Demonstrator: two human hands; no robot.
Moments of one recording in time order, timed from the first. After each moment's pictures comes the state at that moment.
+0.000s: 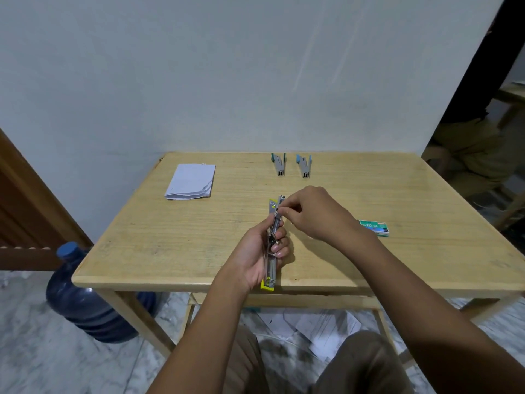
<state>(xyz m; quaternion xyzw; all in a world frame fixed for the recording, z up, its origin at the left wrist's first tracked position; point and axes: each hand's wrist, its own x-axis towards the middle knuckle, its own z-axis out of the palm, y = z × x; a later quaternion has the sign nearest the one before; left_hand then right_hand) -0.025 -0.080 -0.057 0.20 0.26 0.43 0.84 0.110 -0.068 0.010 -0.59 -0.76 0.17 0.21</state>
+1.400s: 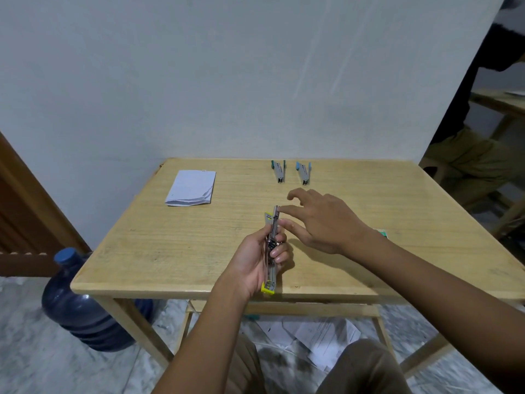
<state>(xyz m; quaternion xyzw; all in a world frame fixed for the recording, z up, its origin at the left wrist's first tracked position) -0.027 -0.079 -0.056 0.15 0.26 0.43 0.85 0.136 -0.058 -0.013 -0.48 -0.86 -0.14 0.12</state>
